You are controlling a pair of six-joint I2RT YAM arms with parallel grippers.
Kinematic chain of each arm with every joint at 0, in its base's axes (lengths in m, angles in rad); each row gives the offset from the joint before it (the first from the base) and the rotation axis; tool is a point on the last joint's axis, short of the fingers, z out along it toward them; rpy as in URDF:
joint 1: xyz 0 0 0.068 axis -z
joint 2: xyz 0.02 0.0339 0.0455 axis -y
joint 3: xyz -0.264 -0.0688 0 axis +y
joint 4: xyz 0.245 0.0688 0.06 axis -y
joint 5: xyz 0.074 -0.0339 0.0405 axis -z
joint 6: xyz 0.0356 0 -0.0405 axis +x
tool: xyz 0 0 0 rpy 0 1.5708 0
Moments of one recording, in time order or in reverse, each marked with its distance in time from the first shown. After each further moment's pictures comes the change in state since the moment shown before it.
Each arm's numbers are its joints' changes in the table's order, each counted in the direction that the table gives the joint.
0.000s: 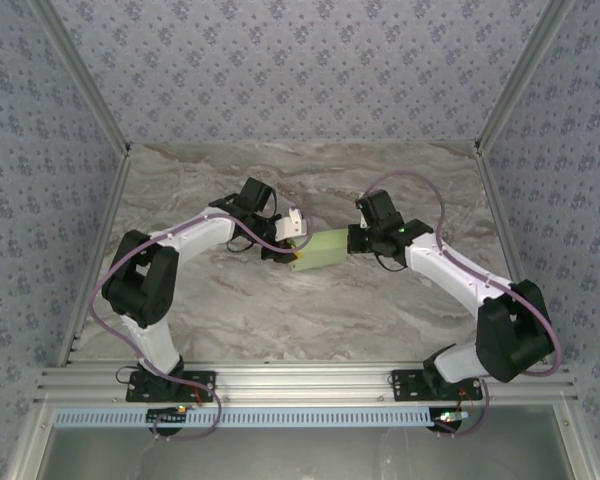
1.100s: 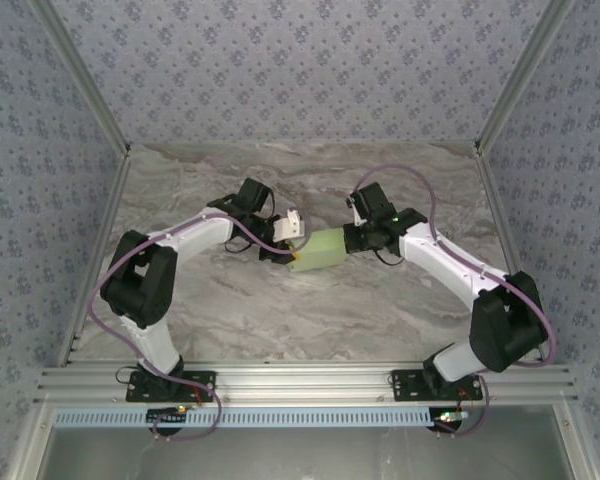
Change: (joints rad) left arm -0.009 0.008 0.007 -0.013 0.018 0.032; right arm -0.023 -0.061 -0.122 -0.150 0.014 -0.116
